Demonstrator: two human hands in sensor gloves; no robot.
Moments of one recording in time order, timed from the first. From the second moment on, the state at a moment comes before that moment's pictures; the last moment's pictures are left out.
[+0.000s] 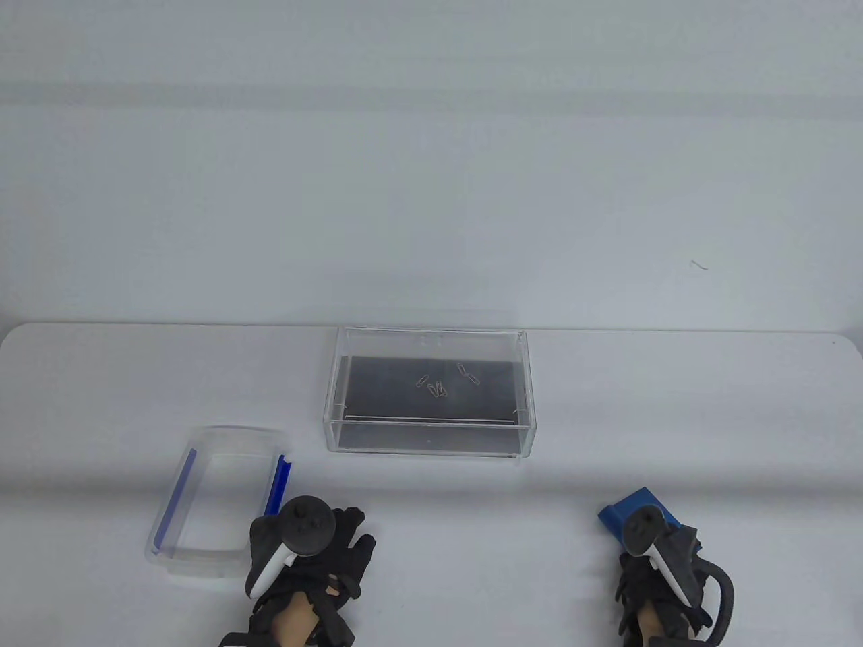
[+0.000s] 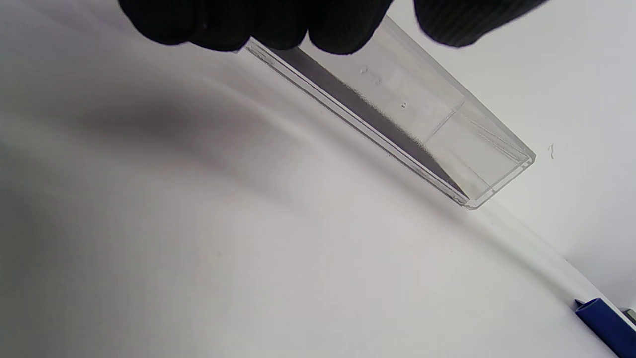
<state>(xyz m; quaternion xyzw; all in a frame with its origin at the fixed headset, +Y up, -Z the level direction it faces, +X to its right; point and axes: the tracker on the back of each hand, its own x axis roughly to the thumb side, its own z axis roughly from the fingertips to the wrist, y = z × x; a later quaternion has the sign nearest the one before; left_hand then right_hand) -0.186 -0.765 -0.346 -0.12 -0.05 0.30 0.94 0.278 -0.783 -0.342 -0.23 0.11 0.97 0.05</state>
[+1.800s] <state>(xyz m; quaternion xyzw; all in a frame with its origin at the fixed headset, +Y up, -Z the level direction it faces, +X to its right) -0.211 -0.743 -0.341 -0.09 -0.02 0.35 0.93 0.065 -0.673 -0.528 -0.06 0.08 0.89 0.44</state>
